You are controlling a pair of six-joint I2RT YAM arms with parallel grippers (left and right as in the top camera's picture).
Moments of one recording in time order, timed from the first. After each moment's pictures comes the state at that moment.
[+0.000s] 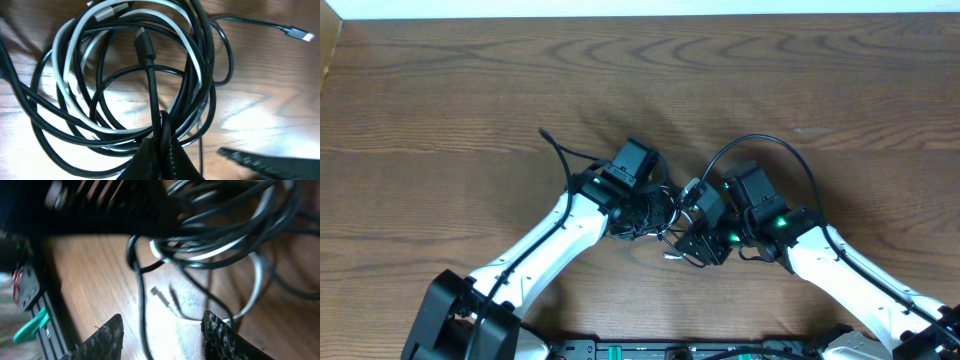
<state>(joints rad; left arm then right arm) -0.57 1.53 0.97 -0.68 0.32 -0.76 0.55 1.38 0.69 -0.40 -0.59 -0.07</state>
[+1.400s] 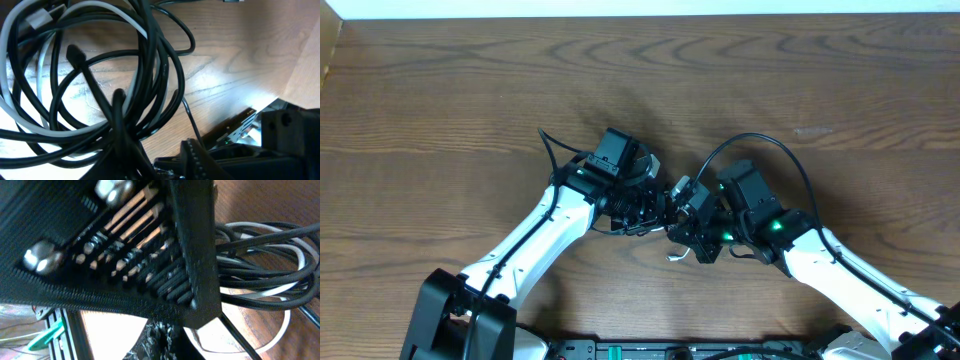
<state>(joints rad) -0.49 1.53 0.97 -0.67 0.64 -0.61 0.59 1.38 0.69 -0.25 -0.64 -0.02</state>
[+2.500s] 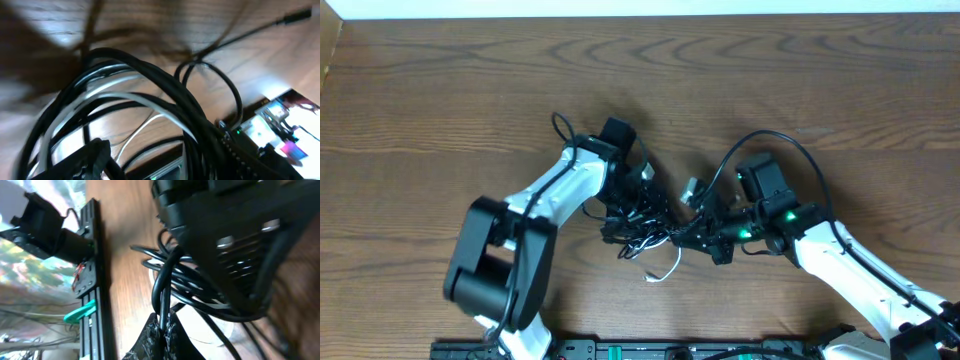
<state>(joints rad) -0.40 1.84 1.11 -0.90 0.73 -0.46 0.46 1.39 0.68 -0.32 -0.92 -0.23</state>
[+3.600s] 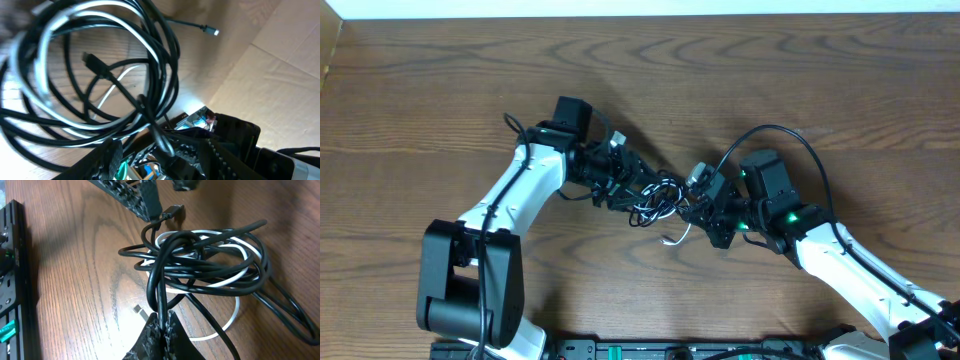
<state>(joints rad) -0.23 1.73 1.11 -0.76 0.94 -0.69 0.45 1.39 0.66 -0.17 -0.66 -0.23</state>
